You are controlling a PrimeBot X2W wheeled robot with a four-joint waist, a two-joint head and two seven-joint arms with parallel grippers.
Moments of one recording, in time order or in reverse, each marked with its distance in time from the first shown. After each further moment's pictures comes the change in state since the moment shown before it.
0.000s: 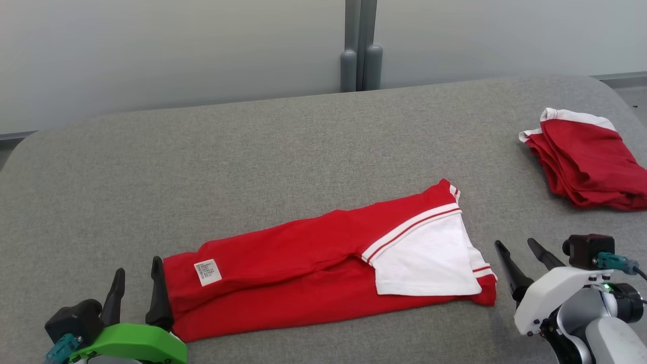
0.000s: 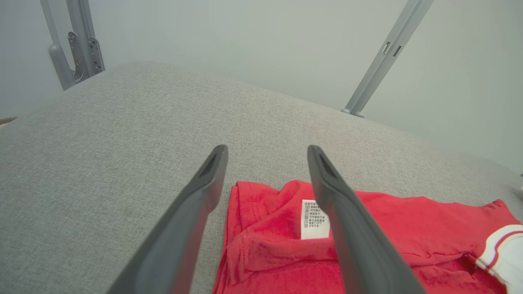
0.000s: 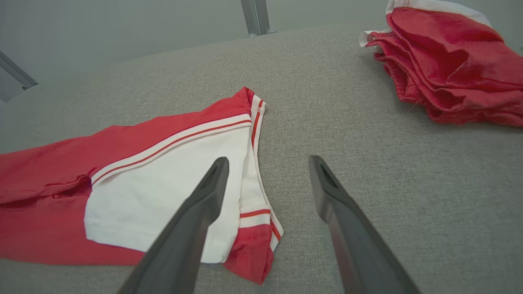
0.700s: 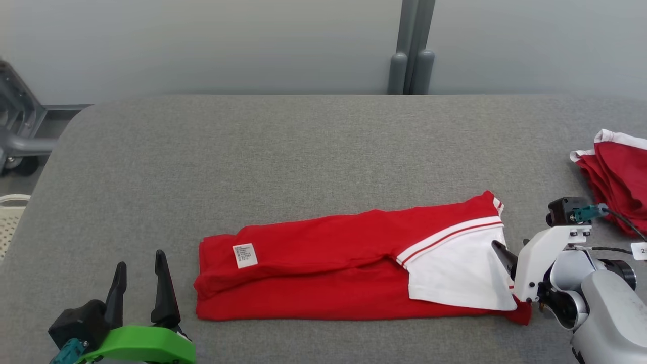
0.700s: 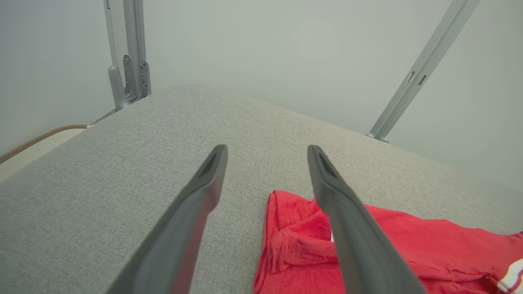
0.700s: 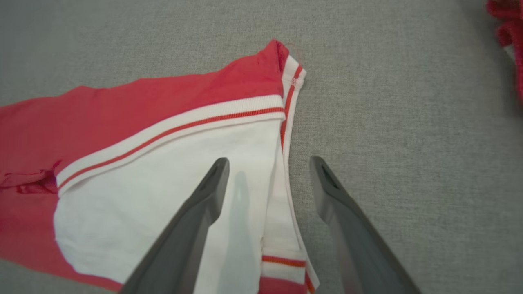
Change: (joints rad) left arm 0.029 -0.016 0.005 -0.102 0.061 0.060 -0.011; right arm -0.258 -0.037 0.040 0.295 0.026 0.000 0.271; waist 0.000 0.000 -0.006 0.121
